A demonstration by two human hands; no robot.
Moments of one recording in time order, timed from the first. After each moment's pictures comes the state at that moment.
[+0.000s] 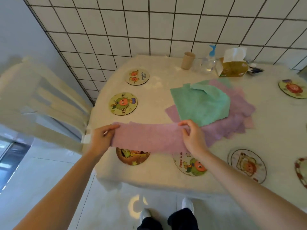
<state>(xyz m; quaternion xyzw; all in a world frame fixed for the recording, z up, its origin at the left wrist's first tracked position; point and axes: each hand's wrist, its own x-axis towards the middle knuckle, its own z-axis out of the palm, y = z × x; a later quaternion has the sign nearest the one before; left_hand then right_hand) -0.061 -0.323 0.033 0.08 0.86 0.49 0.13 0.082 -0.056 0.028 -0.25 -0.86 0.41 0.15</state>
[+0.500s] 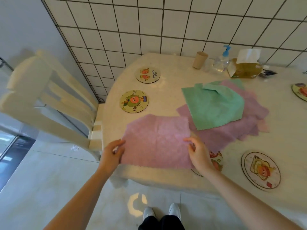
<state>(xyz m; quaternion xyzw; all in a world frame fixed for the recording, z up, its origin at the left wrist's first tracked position) -0.039 -0.381 -0.038 0.02 0.85 0.49 0.20 0.098 -0.095 -0.023 -0.25 -0.88 0.39 0.09</state>
